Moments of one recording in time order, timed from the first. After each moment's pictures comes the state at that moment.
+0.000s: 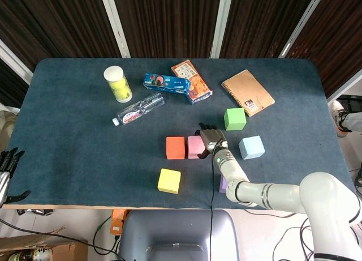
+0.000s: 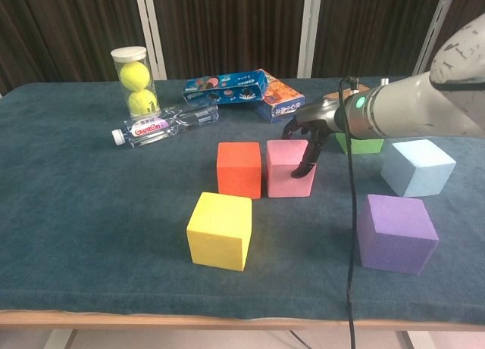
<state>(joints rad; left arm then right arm) -0.18 -1.00 -0.04 -1.51 1.39 1.29 -0.03 1.24 -1.52 0.09 -1.43 -0.14 0.77 -0.54</state>
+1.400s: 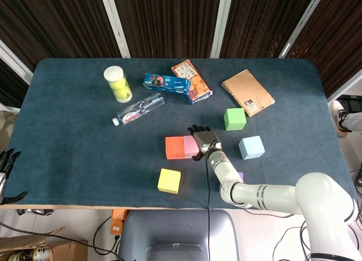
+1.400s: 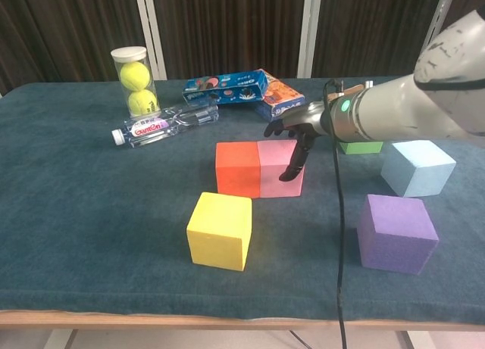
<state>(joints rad) -0.17 -0.99 -0.04 -1.48 1.39 1.28 -0.08 1.24 -1.54 0.12 -1.45 -0.14 0.77 -0.60</state>
